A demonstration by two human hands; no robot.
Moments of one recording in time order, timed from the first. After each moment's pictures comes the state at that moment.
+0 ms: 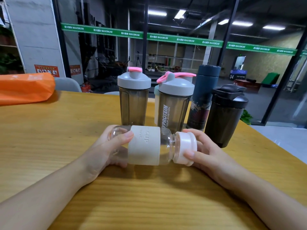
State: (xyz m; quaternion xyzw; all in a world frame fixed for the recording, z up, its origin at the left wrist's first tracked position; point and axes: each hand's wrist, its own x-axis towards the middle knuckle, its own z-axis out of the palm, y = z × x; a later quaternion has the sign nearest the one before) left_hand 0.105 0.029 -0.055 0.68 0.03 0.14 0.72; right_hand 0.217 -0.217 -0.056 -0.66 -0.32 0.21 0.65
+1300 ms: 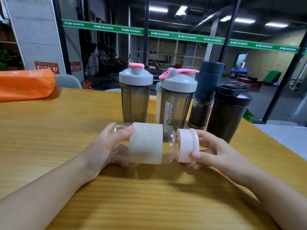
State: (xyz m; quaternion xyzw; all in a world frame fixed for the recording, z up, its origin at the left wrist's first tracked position) left_hand 0.100 0.028 -0.052 0.66 0.05 0.14 0.74; right_hand 0.211 -0.227 -0.041 -0.72 -0.39 0.17 0.55
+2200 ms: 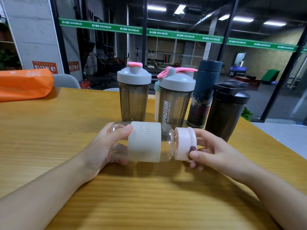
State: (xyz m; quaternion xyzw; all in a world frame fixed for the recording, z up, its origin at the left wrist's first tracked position) left_hand 0.101 0.026 -0.053 0.65 0.05 0.14 0.74; right_hand 0.212 -0.228 -0.040 -0.75 -0.38 0.17 0.52
